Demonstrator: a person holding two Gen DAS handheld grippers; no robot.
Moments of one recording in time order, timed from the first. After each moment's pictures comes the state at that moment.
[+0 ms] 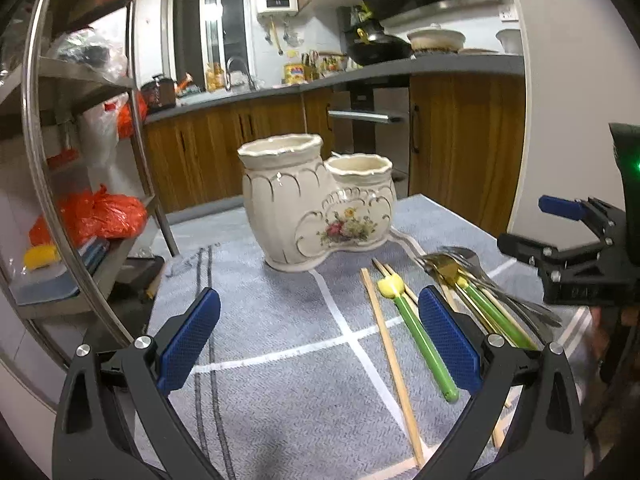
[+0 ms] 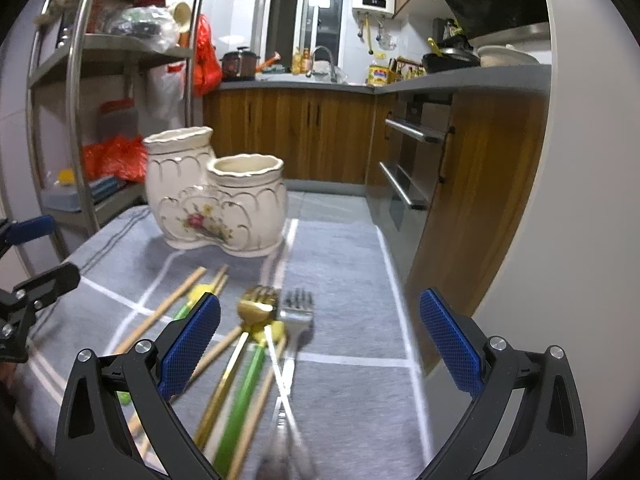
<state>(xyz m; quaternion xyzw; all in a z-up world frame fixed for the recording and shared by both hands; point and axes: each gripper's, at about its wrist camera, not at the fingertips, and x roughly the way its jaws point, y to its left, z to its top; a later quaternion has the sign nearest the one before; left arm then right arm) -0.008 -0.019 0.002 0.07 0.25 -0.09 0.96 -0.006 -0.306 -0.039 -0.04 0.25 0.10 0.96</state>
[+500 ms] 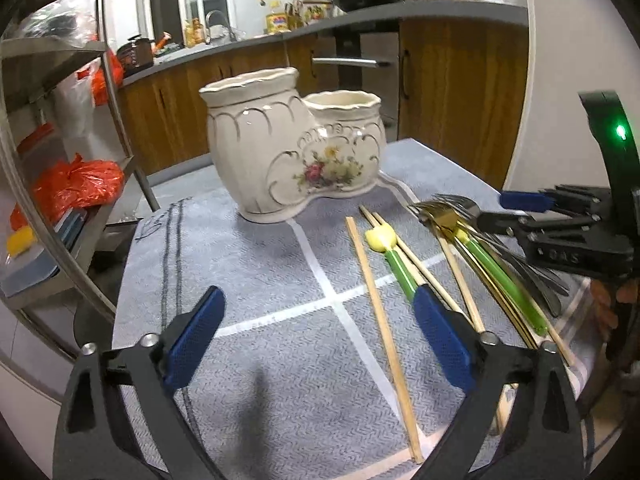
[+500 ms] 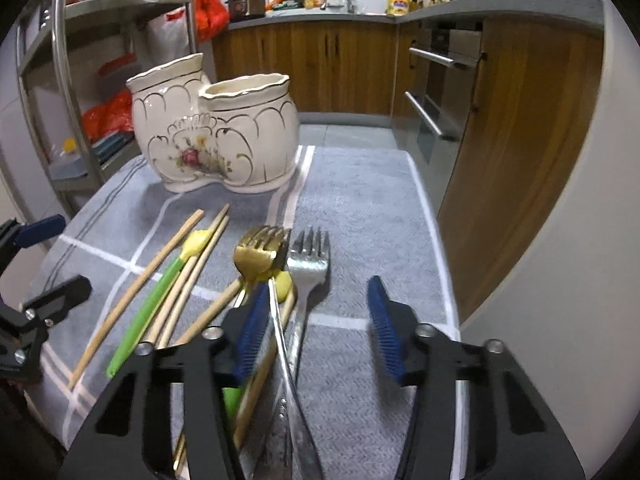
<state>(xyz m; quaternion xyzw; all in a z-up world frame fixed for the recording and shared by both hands) 0.020 -0.028 -0.021 0.09 0.34 -0.11 0.93 0.028 -0.296 -0.066 -0.03 0.37 0.14 0.92</state>
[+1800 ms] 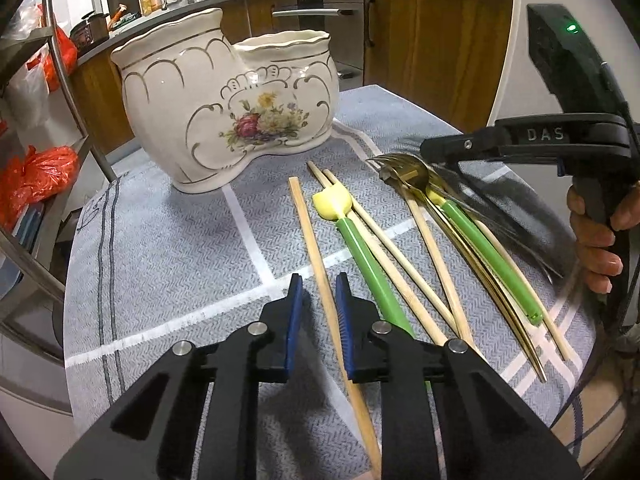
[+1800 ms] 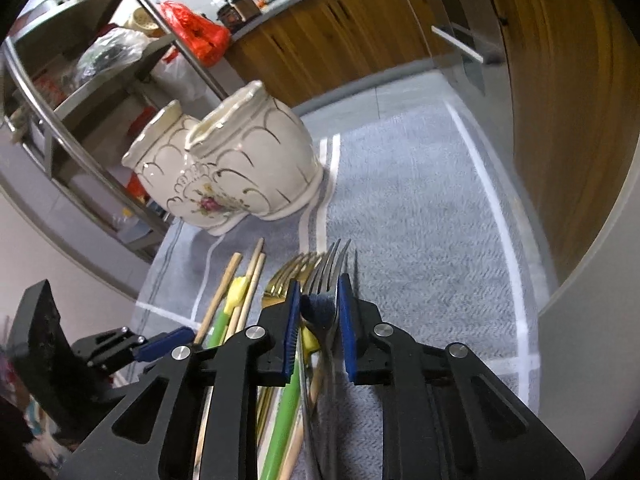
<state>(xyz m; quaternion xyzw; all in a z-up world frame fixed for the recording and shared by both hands) 0.046 -0.054 -0.048 0.11 0.42 -0.16 0.89 0.078 -0.322 -0.074 0.15 0.42 0.26 0.86</state>
